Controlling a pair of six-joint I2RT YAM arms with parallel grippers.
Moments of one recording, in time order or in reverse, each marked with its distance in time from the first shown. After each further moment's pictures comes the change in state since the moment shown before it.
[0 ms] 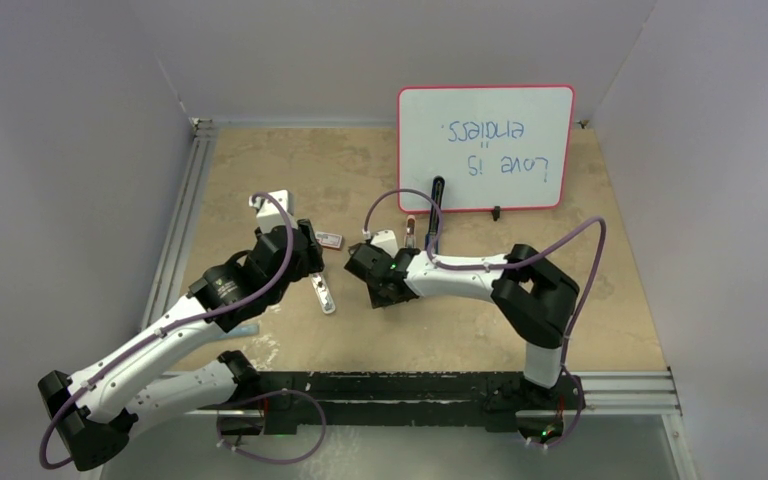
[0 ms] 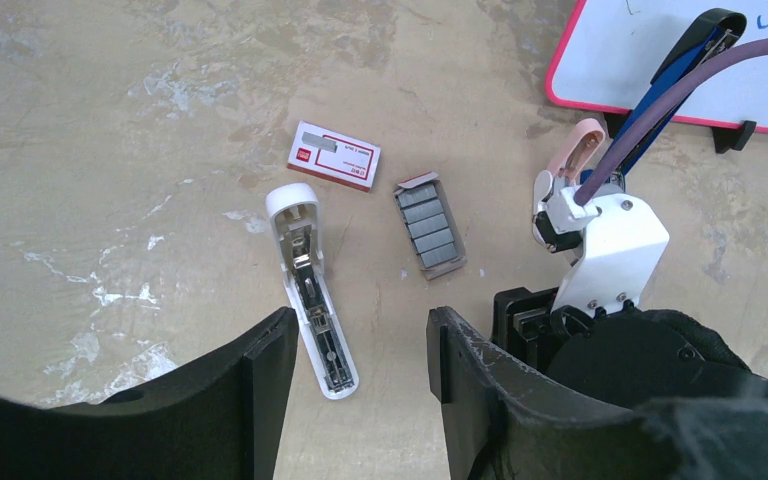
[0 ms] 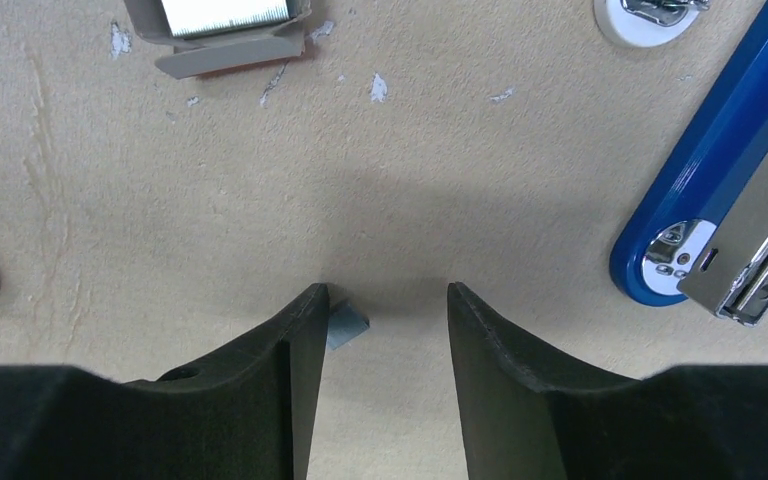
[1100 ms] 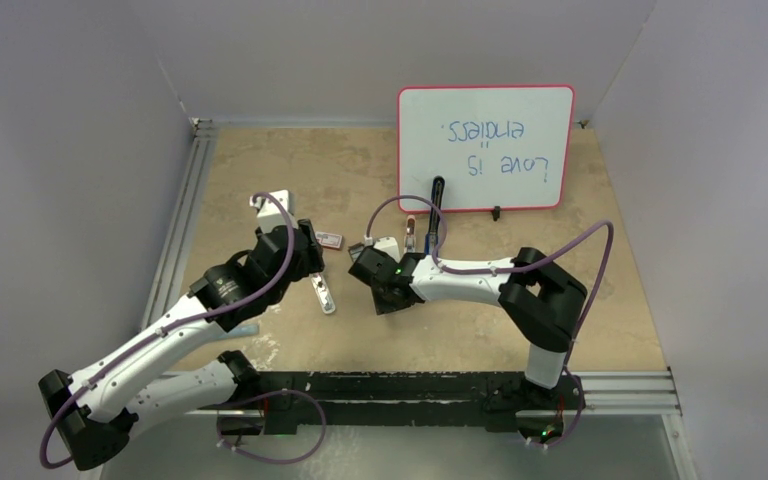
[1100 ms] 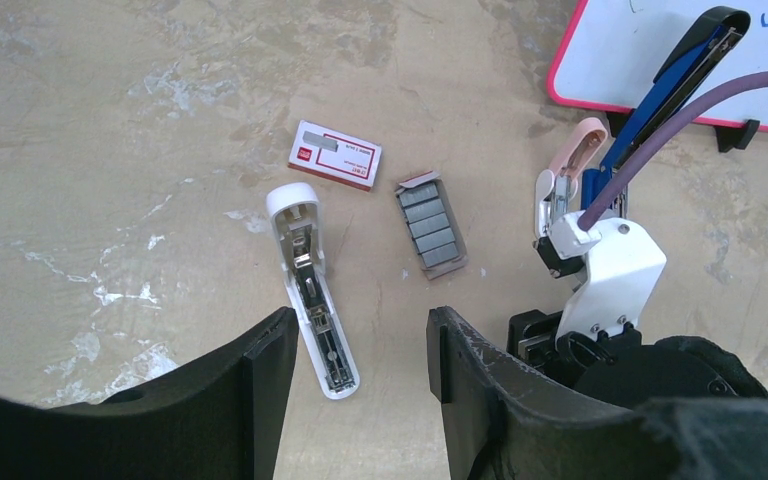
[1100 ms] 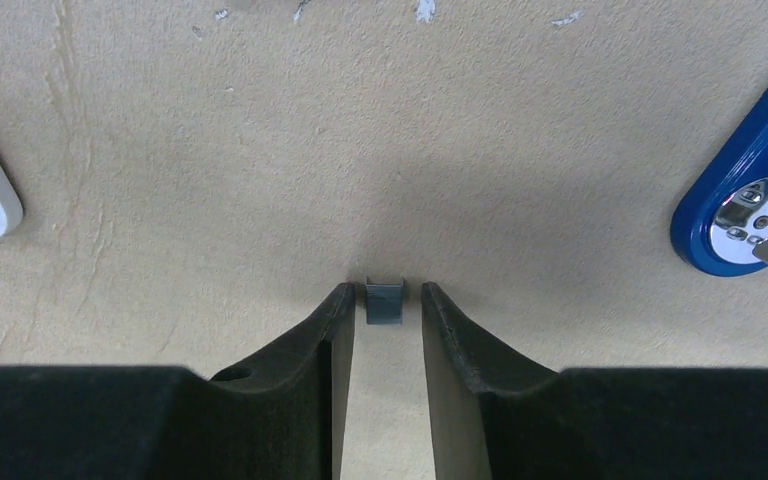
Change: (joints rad) left arm 0.000 0.002 0.000 0.000 -0.001 0.000; right arm 0.014 -0.045 -0.061 0.034 -0.100 0.019
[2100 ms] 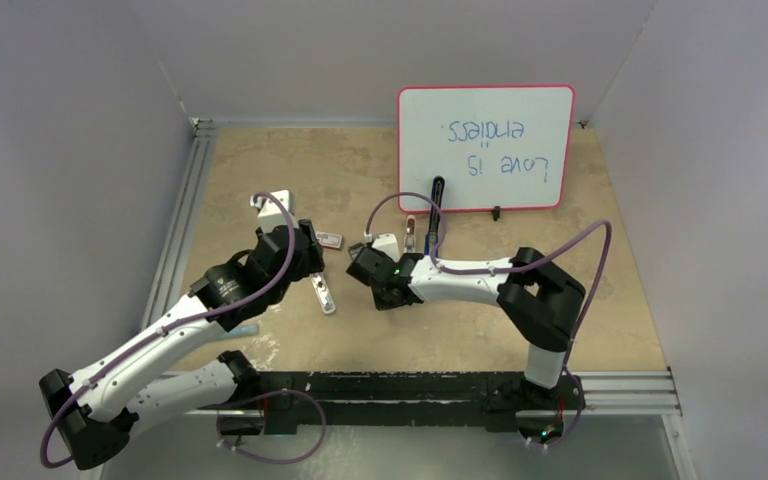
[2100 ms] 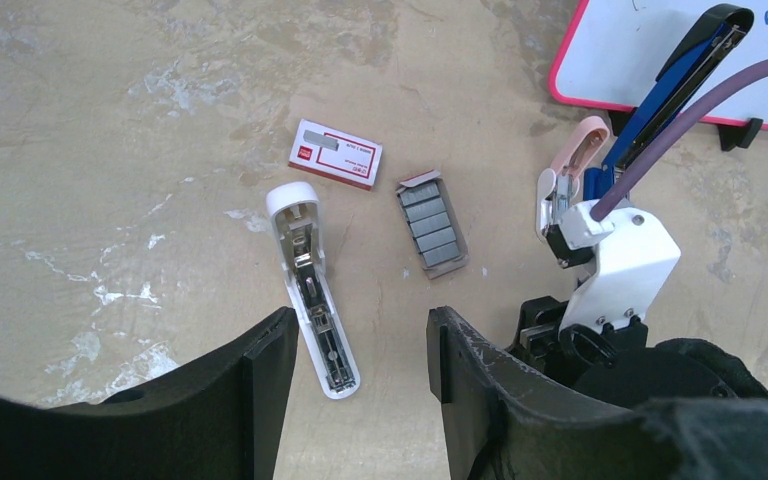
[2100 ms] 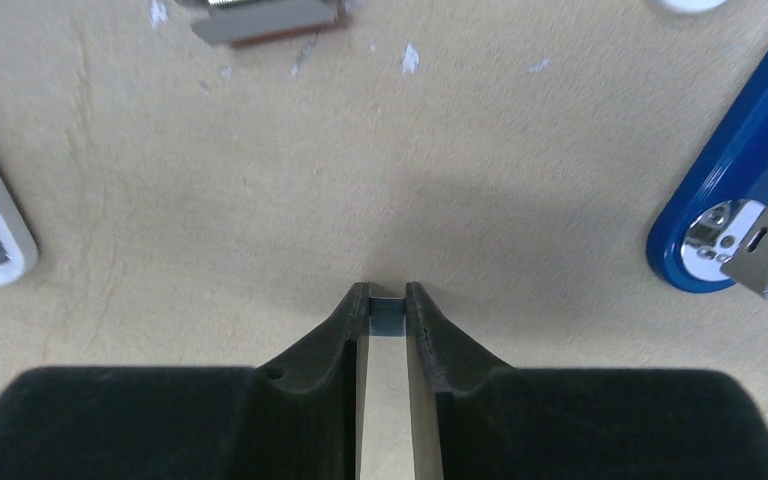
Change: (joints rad) left arm 0.000 0.006 0.000 0.000 0.000 0.000; right arm 0.000 0.009 0.010 0.010 0.058 0.013
